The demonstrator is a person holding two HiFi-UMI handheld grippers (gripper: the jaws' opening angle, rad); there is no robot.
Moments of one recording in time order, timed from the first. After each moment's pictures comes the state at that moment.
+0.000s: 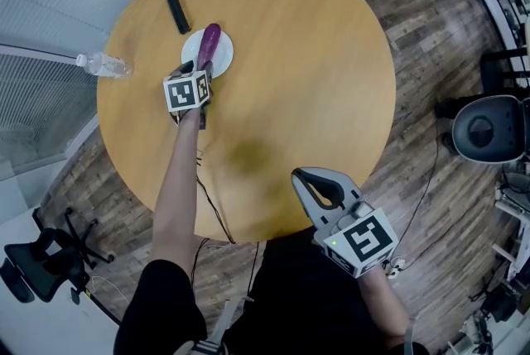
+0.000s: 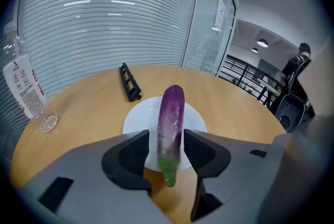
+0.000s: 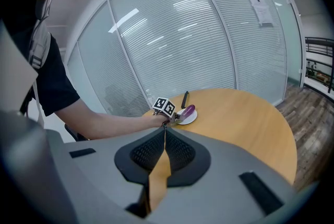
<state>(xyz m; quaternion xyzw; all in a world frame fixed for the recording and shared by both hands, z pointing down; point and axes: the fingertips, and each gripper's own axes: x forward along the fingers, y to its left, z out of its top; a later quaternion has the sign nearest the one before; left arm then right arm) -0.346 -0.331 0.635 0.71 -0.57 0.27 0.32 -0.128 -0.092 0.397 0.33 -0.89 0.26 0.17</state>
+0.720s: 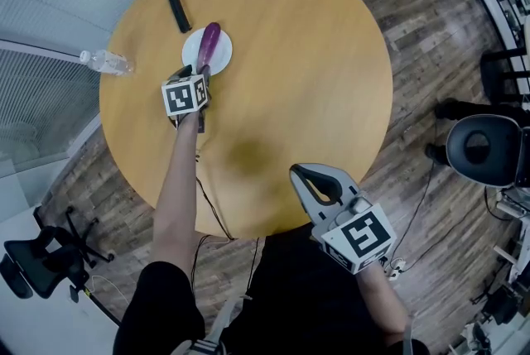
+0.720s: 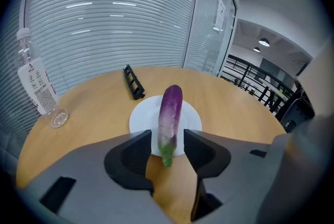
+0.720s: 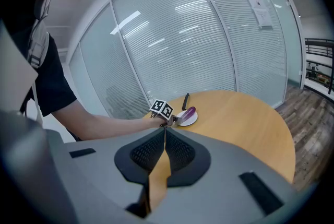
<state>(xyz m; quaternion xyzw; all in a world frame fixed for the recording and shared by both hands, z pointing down) -0.348 -0.309 0.624 0.70 -0.58 0.27 0.31 -0.120 -0.083 0.390 0.33 -0.90 0.25 0.16</state>
